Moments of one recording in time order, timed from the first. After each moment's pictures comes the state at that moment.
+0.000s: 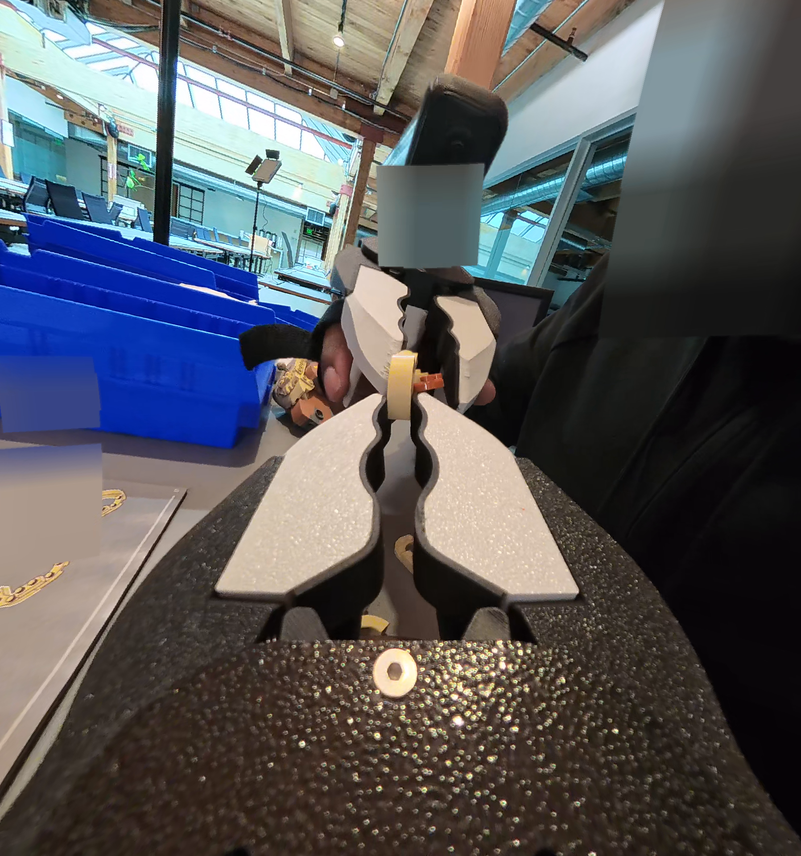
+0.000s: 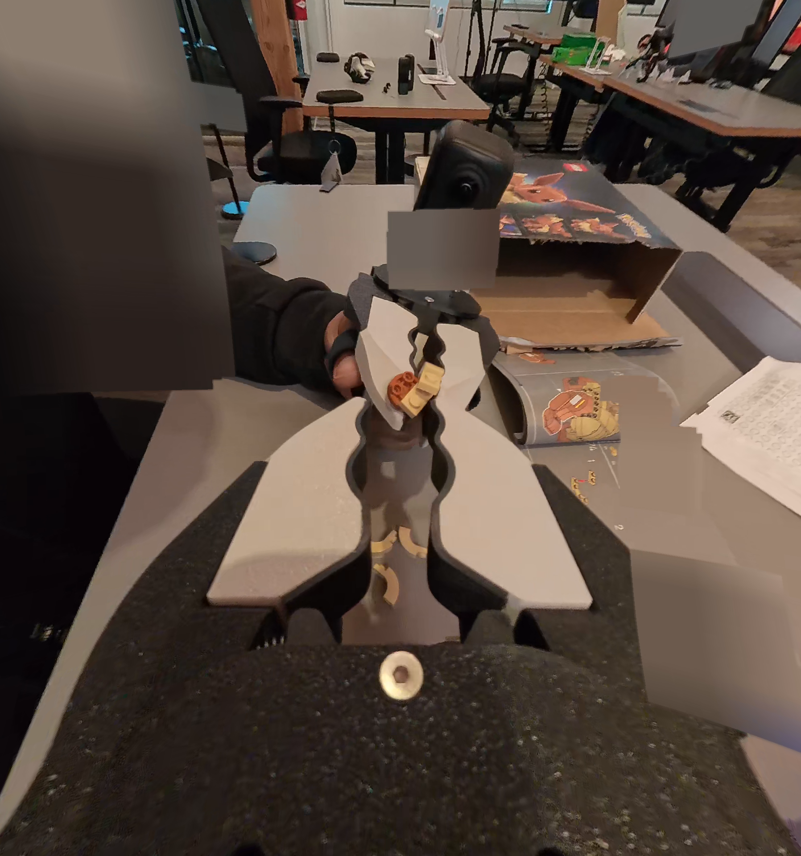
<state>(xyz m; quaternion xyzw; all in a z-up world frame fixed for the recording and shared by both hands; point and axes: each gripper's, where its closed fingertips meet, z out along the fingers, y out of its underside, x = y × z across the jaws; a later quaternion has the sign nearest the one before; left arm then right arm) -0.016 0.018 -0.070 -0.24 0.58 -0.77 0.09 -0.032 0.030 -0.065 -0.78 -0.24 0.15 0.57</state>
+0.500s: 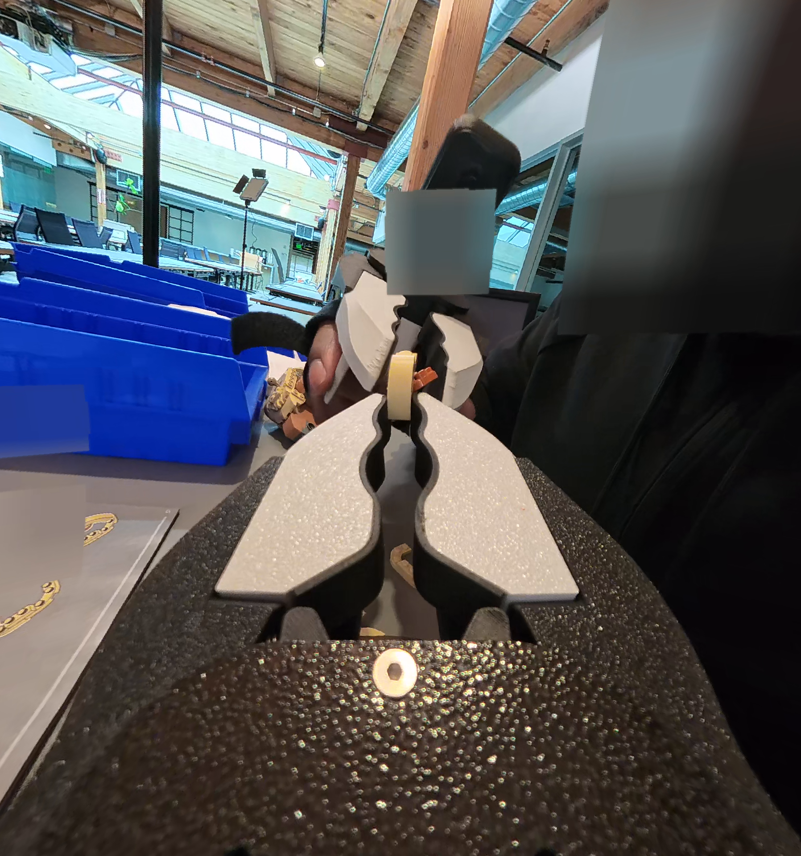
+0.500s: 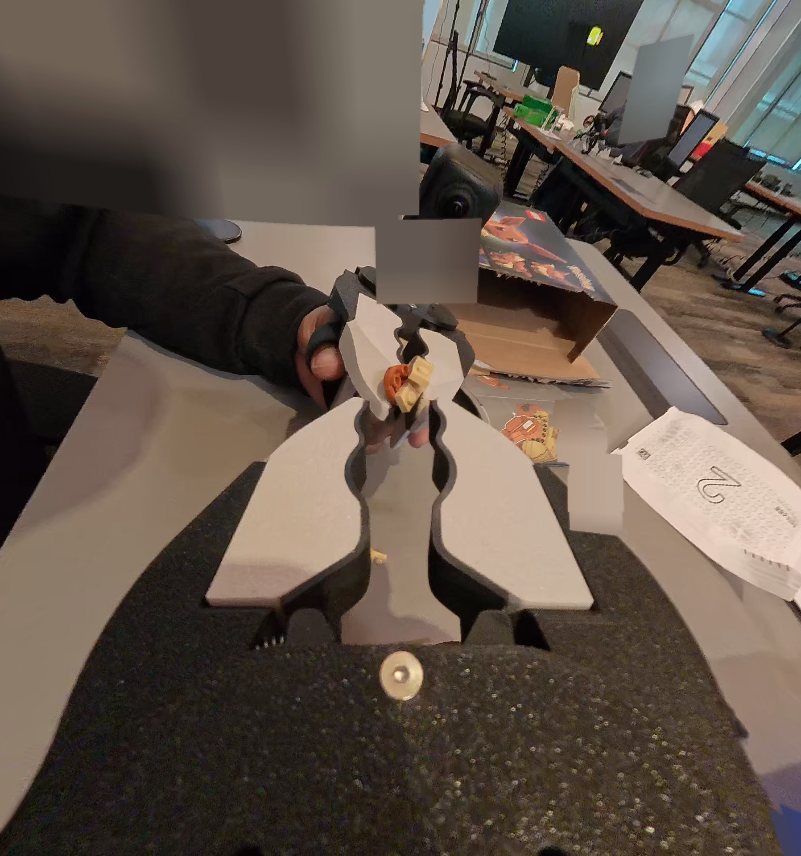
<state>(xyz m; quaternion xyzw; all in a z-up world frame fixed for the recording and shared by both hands) -0.022 0.016 -0.063 -0.22 0.58 -0.78 0.09 -0.031 0.029 -0.060 -0.75 -0.28 0.06 0.60</state>
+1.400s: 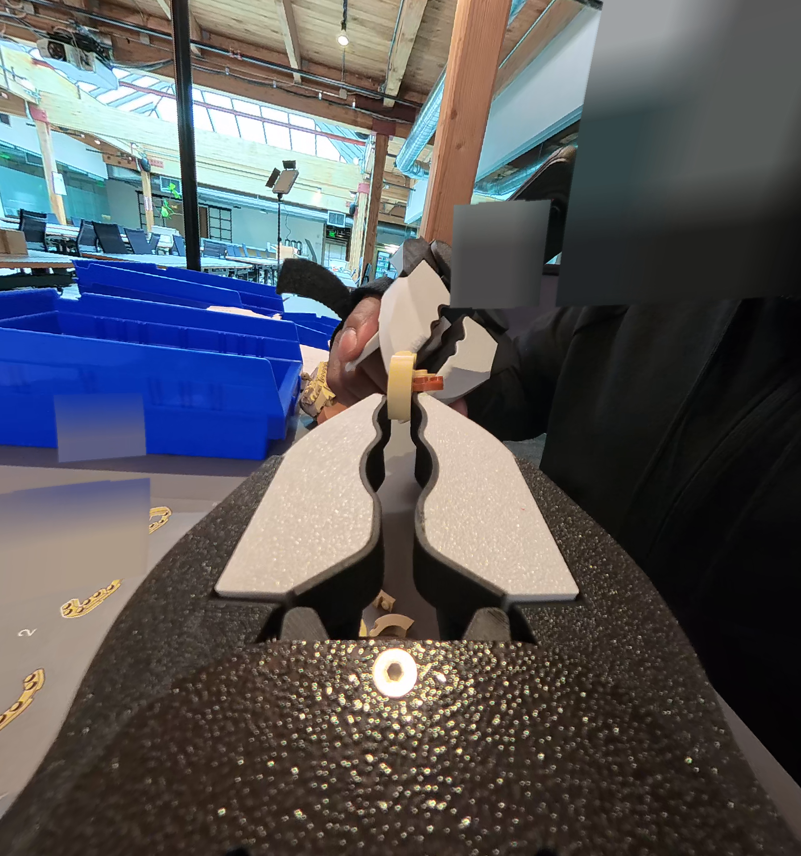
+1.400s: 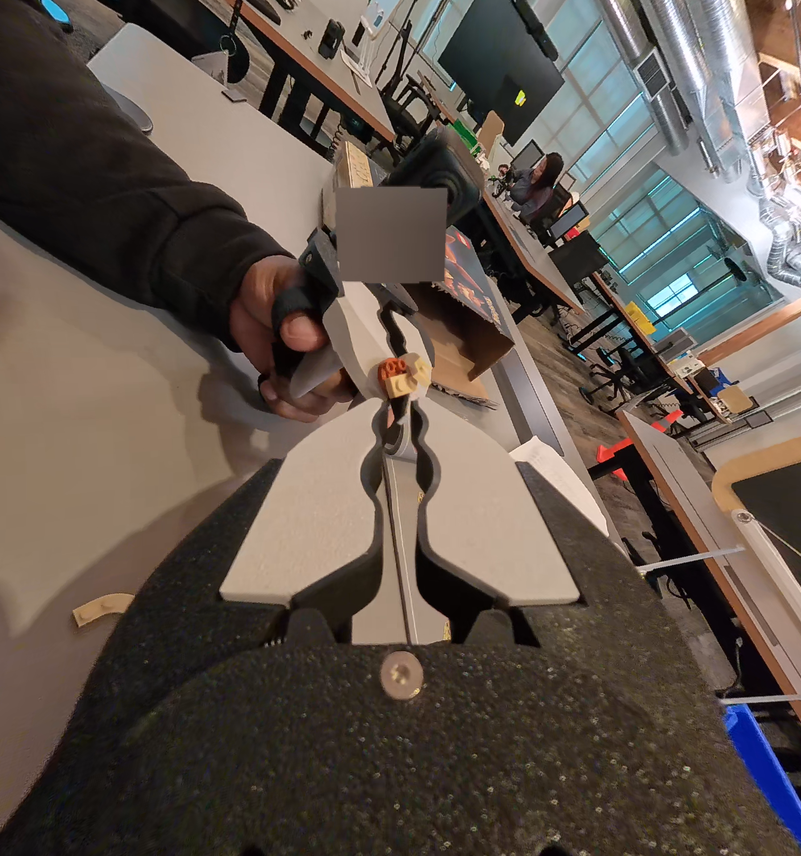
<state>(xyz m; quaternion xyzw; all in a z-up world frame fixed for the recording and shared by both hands) -0.018 0.020 -0.064 -0.22 0.60 -0.75 0.15 -0.024 0.029 -0.057 -0.70 -0.35 -0.12 0.61</state>
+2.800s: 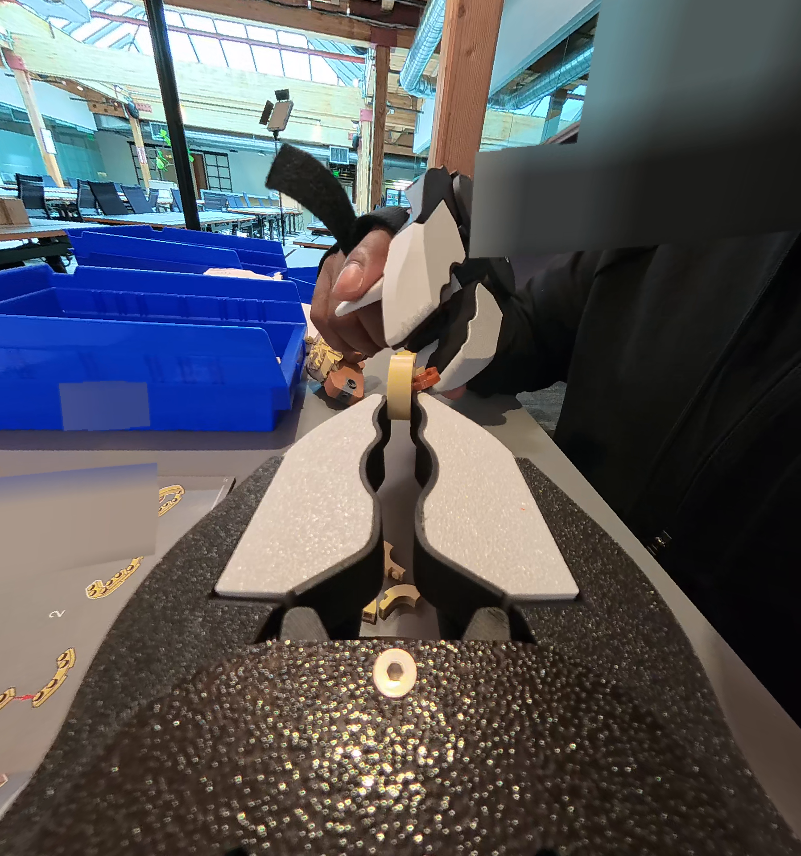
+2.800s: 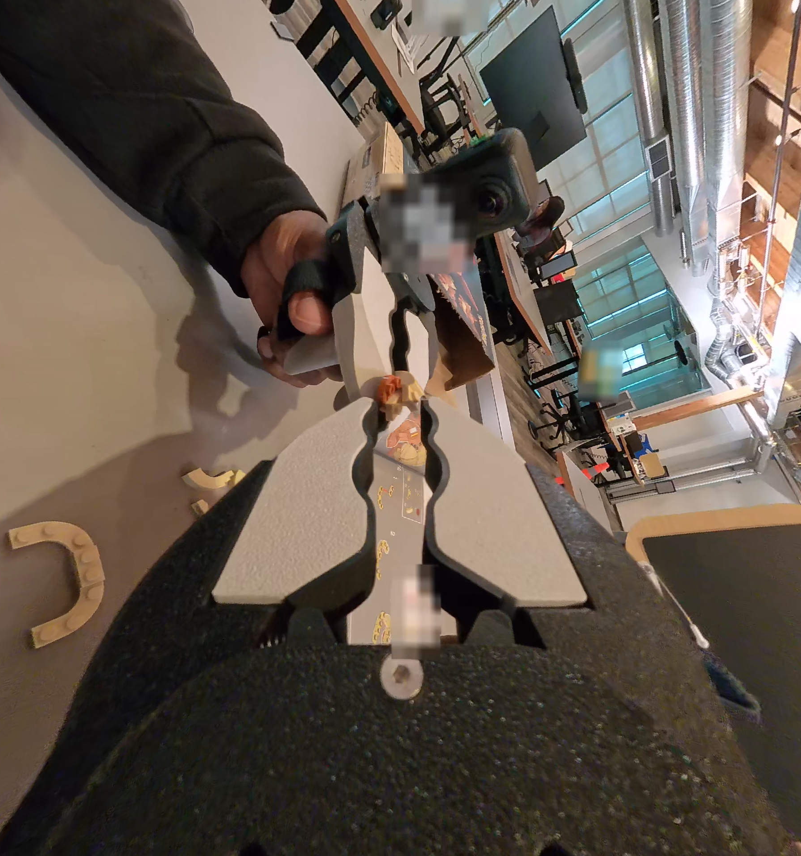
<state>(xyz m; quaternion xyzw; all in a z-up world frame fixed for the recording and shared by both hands) -0.018 0.012 -0.077 -0.22 0.66 -0.70 0.16 -0.028 0.022 -0.061 -0.65 -0.45 -0.20 0.58</state>
